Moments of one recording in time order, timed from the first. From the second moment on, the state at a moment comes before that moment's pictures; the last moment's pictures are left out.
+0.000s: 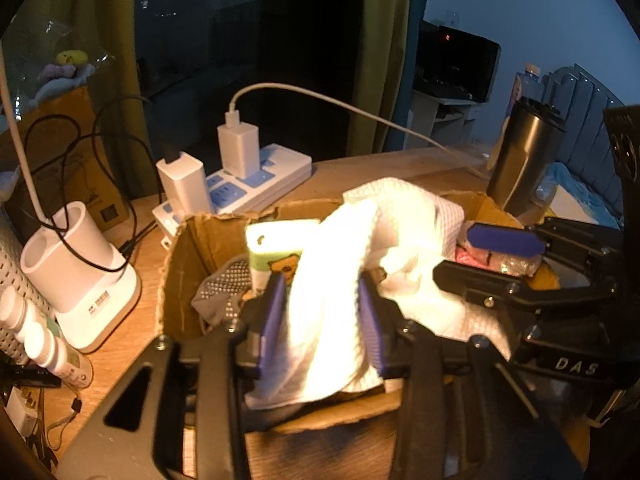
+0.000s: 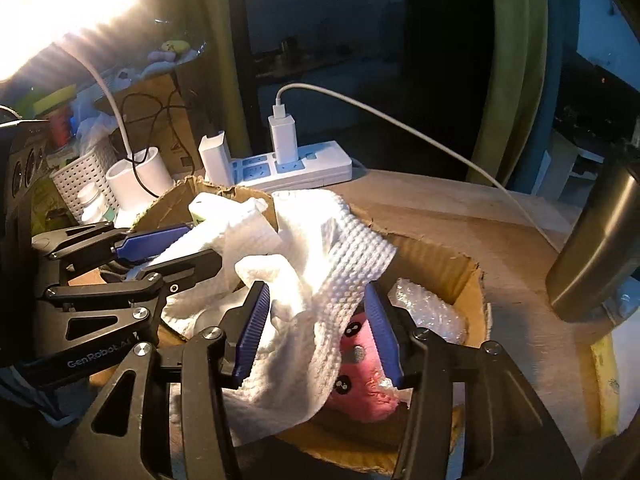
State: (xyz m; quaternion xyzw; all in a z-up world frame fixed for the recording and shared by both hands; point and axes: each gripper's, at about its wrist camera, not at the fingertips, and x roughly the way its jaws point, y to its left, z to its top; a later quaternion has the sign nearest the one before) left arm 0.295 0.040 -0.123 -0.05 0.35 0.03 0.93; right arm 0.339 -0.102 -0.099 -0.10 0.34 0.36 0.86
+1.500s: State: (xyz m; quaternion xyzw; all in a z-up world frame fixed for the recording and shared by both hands) left arm 0.161 0.015 -0.018 -0.04 0.21 0.03 0.98; right arm 0.216 -0.160 -0.004 -0.09 0.23 0.30 0.92
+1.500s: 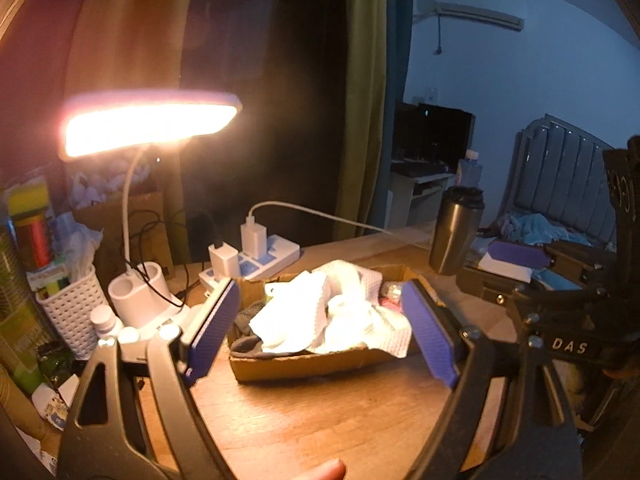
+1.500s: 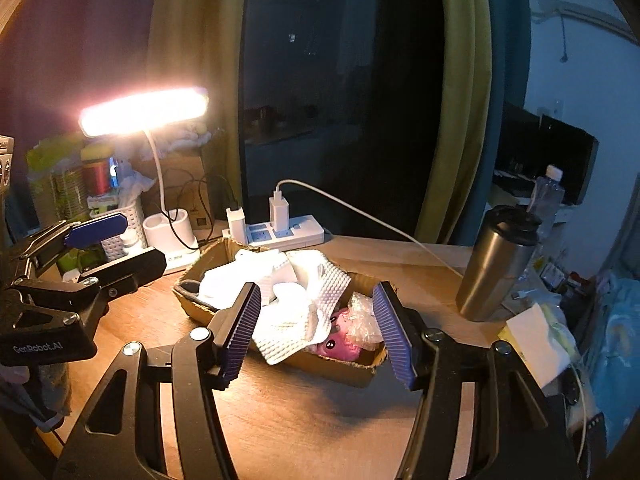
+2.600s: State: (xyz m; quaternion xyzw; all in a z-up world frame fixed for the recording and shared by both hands) left arm 0.028 -0.015 0.053 -0.04 0.12 0.04 0.99; right arm 0.075 -0.227 0.071 -0.05 0.13 0.25 0.96
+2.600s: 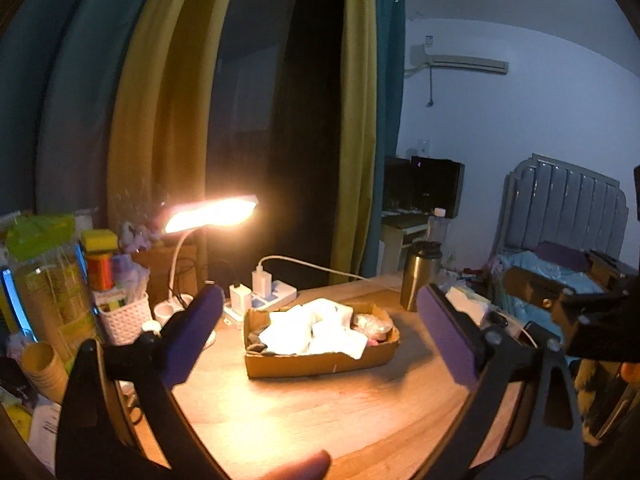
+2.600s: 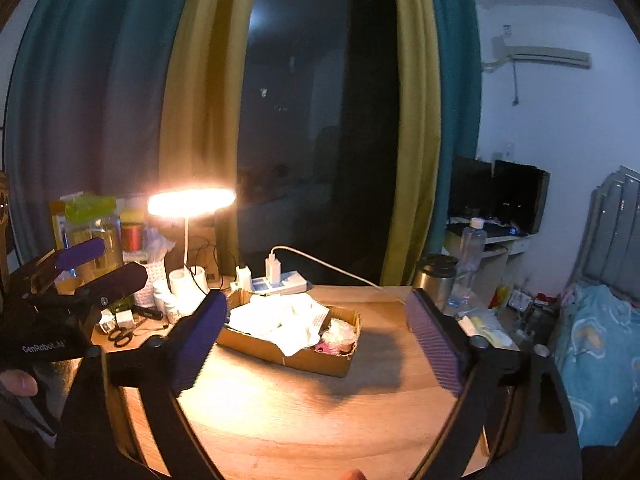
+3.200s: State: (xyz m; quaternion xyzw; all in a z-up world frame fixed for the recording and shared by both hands) left arm -0.016 -0.048 0.090 0.00 0.07 0.02 1.00; right arm 0.016 -0.268 0.098 -0.02 0.06 0.22 0.97
